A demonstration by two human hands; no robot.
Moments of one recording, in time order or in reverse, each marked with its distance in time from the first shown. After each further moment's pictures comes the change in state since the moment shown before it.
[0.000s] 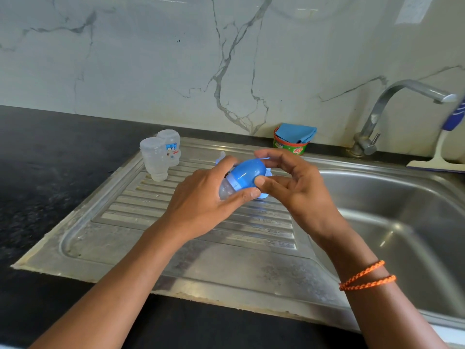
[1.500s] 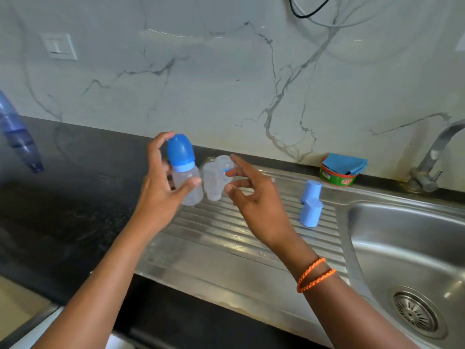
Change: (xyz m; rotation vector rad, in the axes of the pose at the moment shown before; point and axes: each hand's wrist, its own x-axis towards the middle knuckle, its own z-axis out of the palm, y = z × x) left_hand -0.036 -0.086 -0.123 -0.394 0.410 -0.154; right_hand 0.055 -0.001 0.151 -0.184 -0.021 -0.146
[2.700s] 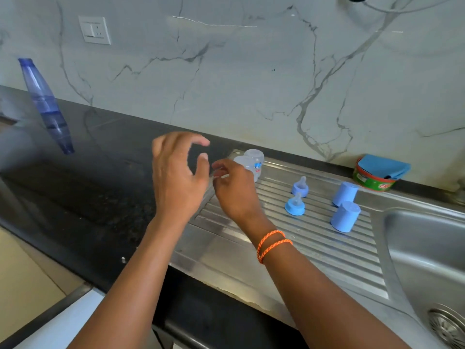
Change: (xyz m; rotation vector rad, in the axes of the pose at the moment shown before) left_hand 0.010 -0.011 -0.013 0.566 0.393 0.264; right_hand 0.044 0.000 0.105 -0.202 -0.062 0.108
